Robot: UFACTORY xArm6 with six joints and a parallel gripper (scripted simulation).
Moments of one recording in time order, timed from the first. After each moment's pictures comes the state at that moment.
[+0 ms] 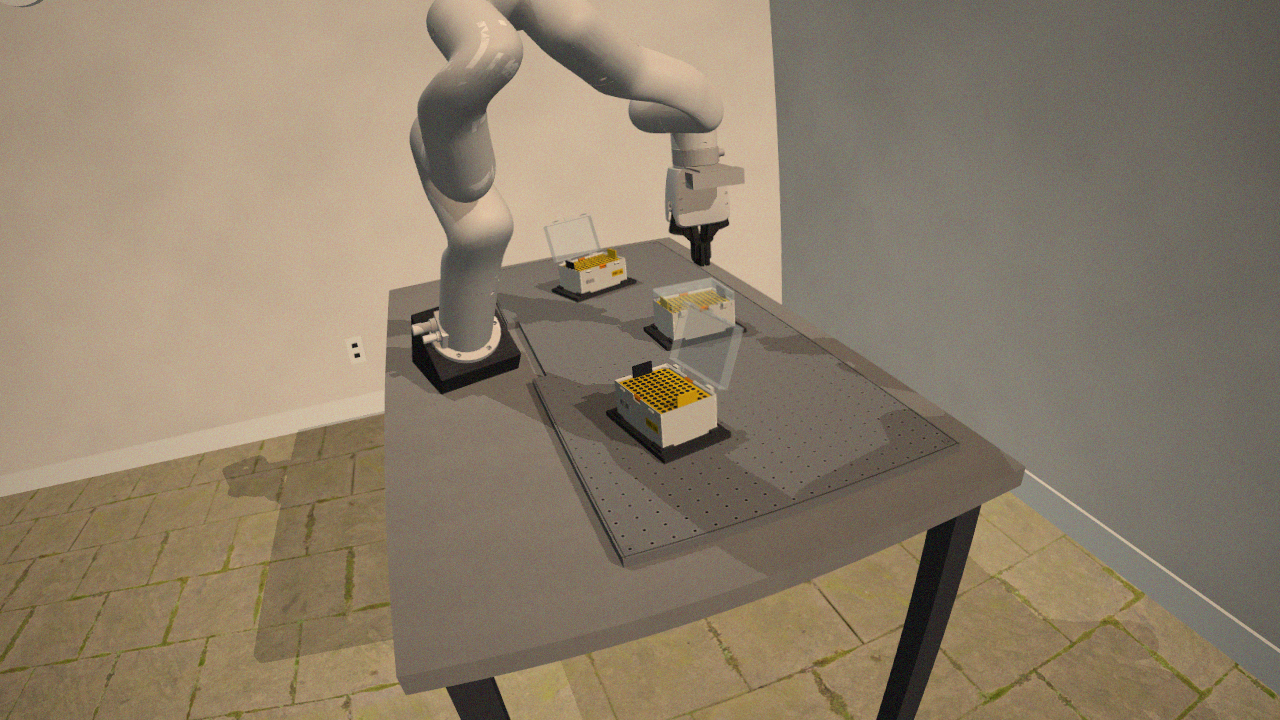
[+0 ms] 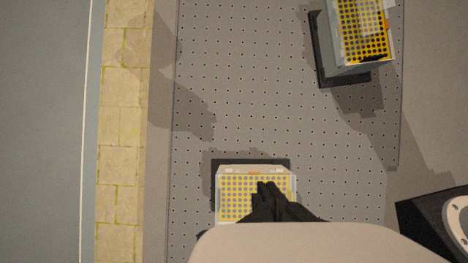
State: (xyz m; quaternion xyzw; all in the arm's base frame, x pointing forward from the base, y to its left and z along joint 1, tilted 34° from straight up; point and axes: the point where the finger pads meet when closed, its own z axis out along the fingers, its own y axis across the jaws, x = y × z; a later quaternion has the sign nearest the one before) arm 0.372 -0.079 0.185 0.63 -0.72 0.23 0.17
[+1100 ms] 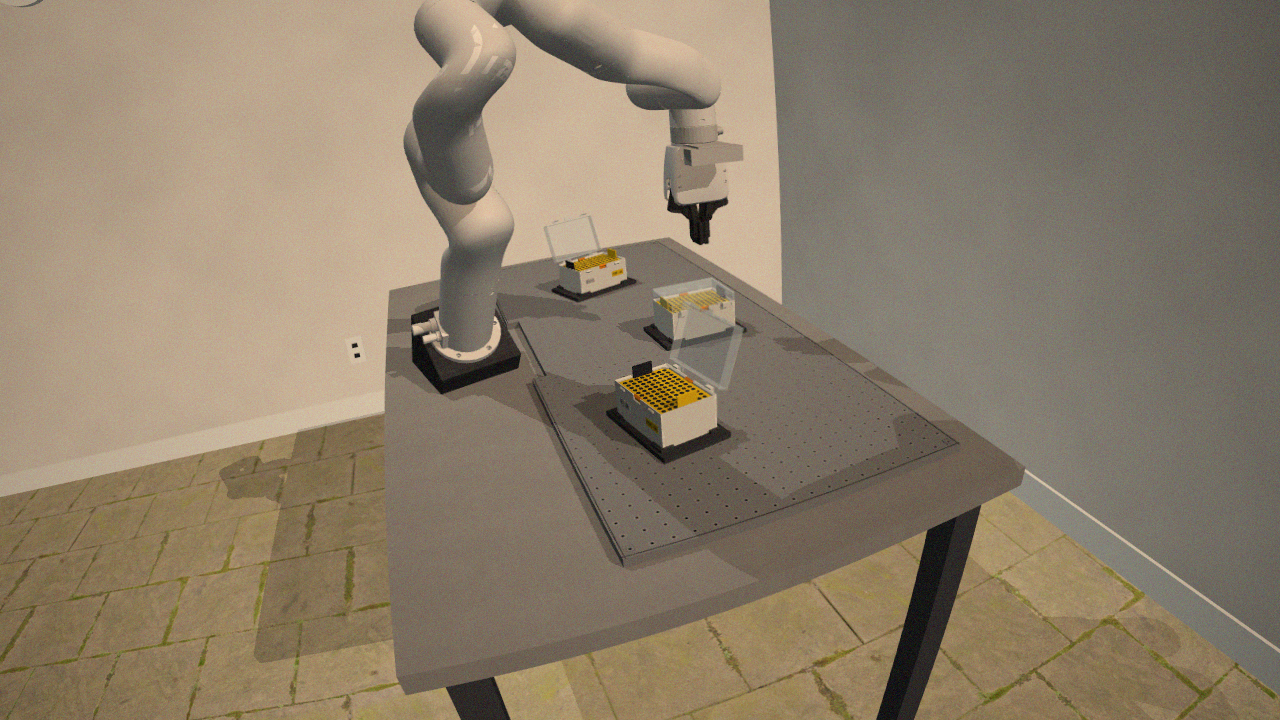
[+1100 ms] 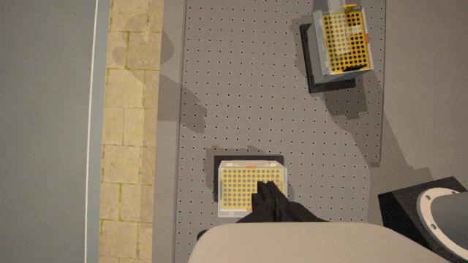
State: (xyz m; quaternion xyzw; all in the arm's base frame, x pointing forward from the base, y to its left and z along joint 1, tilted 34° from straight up) arm 0.371 -0.059 0.216 0.63 -0.72 0.23 0.17
